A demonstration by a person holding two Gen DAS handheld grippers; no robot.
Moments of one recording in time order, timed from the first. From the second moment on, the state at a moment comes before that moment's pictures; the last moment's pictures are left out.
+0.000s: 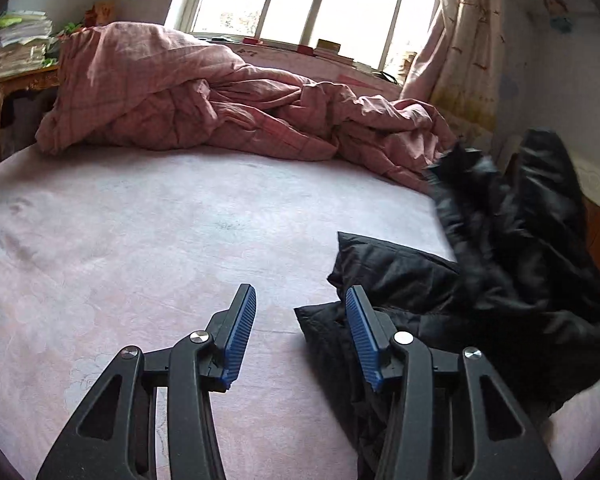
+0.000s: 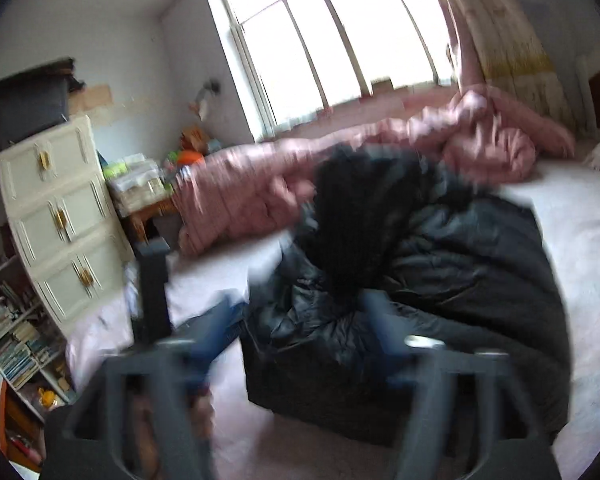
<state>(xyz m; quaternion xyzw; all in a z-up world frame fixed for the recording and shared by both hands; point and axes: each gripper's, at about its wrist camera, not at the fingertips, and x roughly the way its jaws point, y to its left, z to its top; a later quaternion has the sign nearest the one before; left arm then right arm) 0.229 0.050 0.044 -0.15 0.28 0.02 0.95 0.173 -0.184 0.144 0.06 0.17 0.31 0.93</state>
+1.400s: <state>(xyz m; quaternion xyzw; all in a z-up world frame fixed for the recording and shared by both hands) 0.239 -0.032 0.075 -0.02 0.26 0.04 0.97 0.226 -0.213 0.098 0.03 0.28 0.19 0.94</state>
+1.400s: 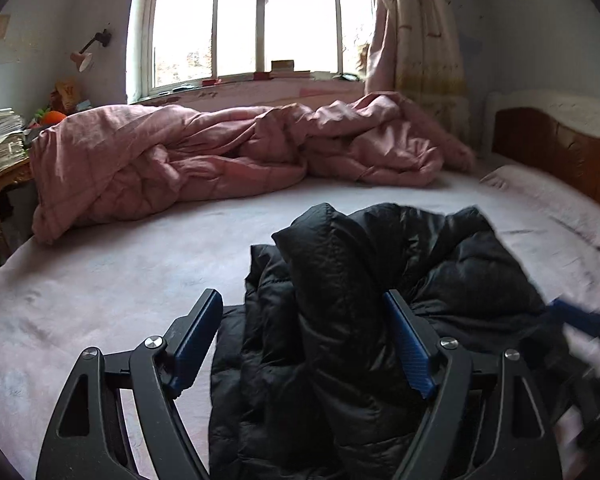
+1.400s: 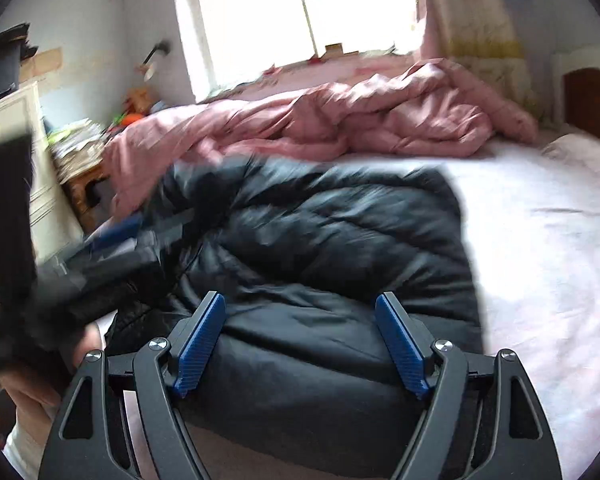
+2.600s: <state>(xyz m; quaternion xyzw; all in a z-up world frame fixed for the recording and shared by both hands) 0.230 0.008 0.038 -0.06 0.32 0.04 0.95 0.289 -0.260 0.043 0.11 0.43 0.19 0.88</state>
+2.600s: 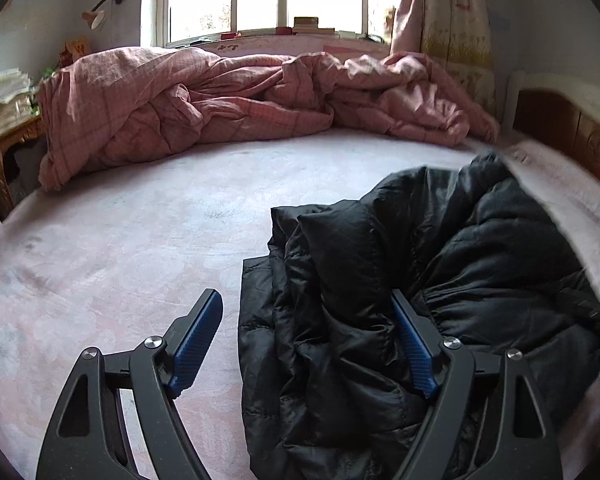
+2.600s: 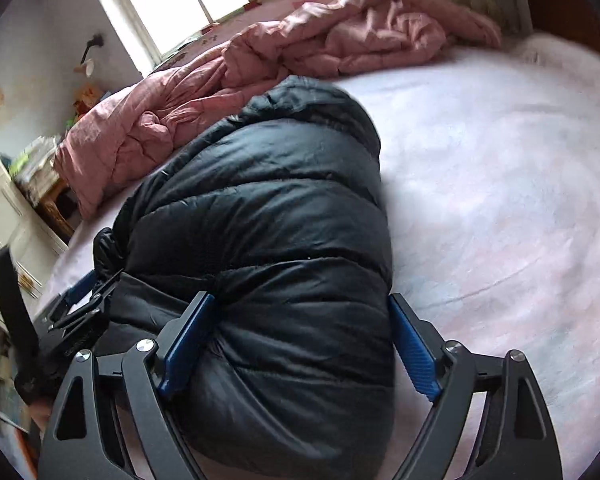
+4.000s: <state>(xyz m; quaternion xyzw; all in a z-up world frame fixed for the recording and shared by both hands) 0.201 0.044 0.028 -0.35 0.33 -0.20 0.86 0.256 -0.252 0.077 0.14 0.36 0.24 0.89</state>
